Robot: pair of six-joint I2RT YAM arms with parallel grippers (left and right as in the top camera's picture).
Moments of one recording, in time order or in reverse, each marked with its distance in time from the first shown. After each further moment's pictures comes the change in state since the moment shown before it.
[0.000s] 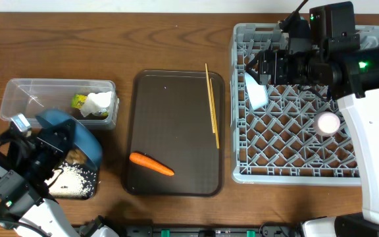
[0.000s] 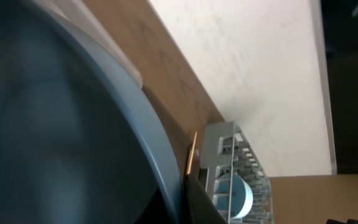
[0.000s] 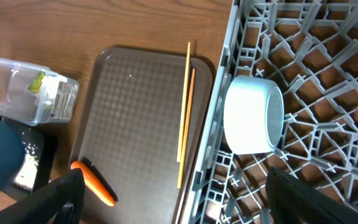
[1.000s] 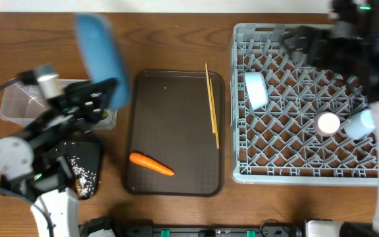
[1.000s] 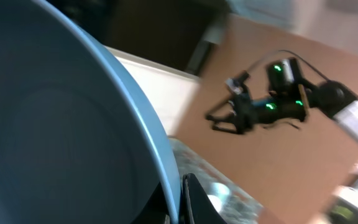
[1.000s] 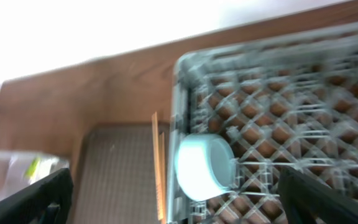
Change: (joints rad) left arm -0.565 0.063 0.003 1.379 0.186 -0.541; right arm -0.235 -0.086 -0.002 0.151 -0.002 0.078
